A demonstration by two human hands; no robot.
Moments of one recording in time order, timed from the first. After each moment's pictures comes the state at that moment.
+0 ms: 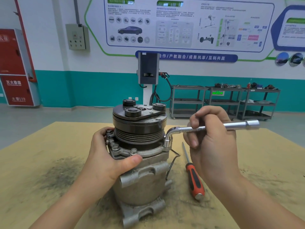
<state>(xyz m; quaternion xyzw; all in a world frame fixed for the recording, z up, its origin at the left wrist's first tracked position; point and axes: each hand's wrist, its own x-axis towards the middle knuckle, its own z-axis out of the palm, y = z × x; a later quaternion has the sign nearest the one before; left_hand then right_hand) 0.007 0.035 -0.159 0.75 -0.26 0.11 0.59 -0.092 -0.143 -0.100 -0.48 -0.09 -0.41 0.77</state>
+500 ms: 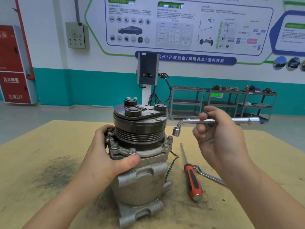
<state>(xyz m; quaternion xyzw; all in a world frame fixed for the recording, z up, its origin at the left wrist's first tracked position) 0.003 0.036 -0.152 0.73 -0.29 0.10 0.61 -0.092 -0.168 -0.087 -0.41 0.05 -0.38 0.82</state>
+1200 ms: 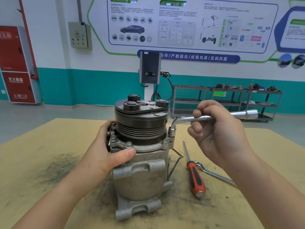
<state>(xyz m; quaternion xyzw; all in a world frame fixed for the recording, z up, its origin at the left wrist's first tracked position) 0.003 0.039 -0.147 0.68 -0.33 0.03 0.65 -0.091 -0.165 -0.086 -0.48 -0.02 -0.31 0.82</state>
